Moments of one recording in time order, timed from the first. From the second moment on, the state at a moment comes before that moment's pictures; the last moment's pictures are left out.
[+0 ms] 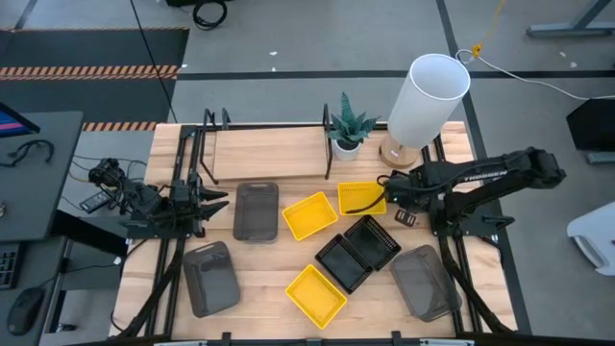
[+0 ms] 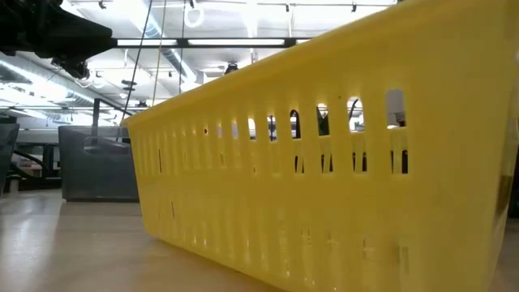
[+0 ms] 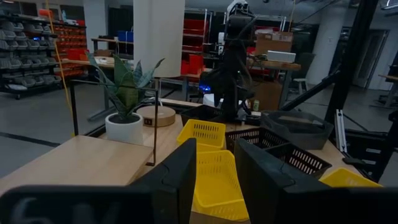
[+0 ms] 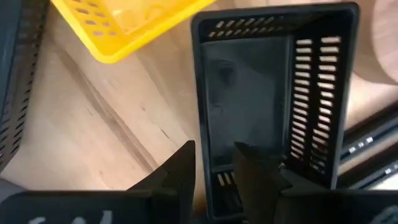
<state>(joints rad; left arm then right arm) -0.59 0.01 0.16 -0.08 -0.81 -0.07 -0.01 1.12 0.76 -1.21 0.18 0.51</state>
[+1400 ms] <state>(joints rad) -0.59 0.01 0.16 -0.08 -0.81 -0.07 -0.11 1.42 0.73 -1.07 0.08 0.47</state>
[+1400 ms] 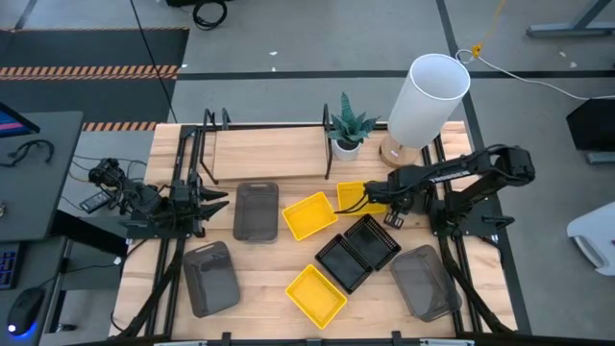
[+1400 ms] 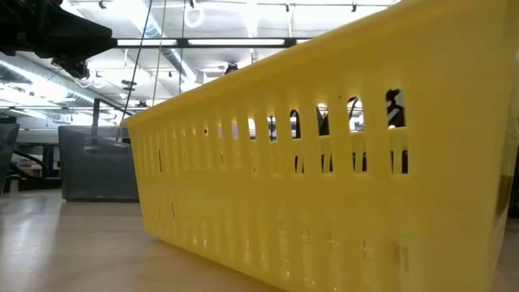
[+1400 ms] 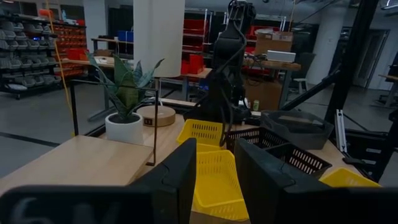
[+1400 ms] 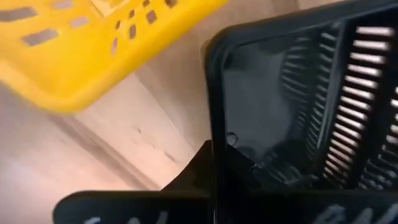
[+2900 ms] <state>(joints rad) -0.59 0.01 0.16 -0.08 -0.81 -0.07 0.44 1.66 1.38 -1.08 0.18 0.82</state>
